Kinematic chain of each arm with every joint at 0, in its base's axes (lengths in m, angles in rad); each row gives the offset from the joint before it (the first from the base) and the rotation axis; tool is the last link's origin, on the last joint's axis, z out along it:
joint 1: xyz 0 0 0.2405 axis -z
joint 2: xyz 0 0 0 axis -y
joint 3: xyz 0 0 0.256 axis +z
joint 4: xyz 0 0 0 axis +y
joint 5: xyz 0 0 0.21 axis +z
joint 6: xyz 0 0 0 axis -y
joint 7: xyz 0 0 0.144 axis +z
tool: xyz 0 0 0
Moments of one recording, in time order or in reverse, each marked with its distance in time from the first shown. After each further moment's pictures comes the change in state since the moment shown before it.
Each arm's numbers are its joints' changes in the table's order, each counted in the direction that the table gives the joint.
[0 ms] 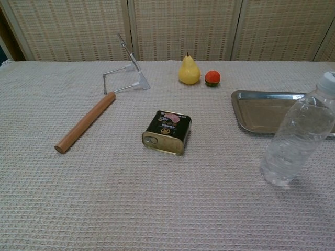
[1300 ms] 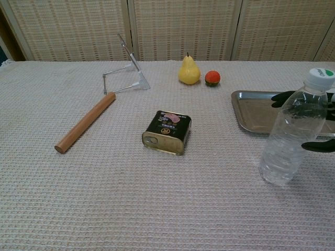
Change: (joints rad) left arm -0.007 -0.029 0.004 -0.019 0.002 -0.005 -0.041; right arm -0.366 0.134 -0.071 0.108 -0.165 0.386 0.678
